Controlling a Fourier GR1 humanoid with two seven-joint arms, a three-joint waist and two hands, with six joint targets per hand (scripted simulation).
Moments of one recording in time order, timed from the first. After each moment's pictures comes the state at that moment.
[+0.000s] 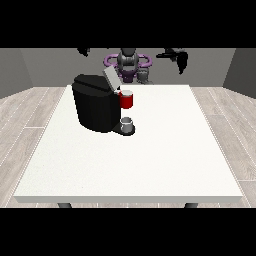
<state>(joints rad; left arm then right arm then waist) -0.45 0.02 0.31 -0.94 -0.16 -0.30 -0.18 -0.24 -0.19 -0.04 -1.46 -0.06 0.01 0.05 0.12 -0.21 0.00</state>
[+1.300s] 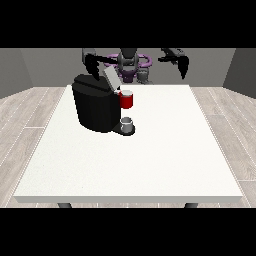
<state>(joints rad) -0.24 0.05 0.20 -1.36 0.00 -0.23 -0.07 -0.50 -0.15 -0.07 -1.20 -0.03 0.05 0.00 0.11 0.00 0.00</state>
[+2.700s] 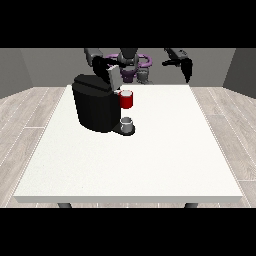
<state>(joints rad) -0.26 0.12 0.19 -1.34 0.03 -0.20 -0.09 -0.71 -0.13 -0.07 -1.04 0.04 0.03 -0.02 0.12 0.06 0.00</state>
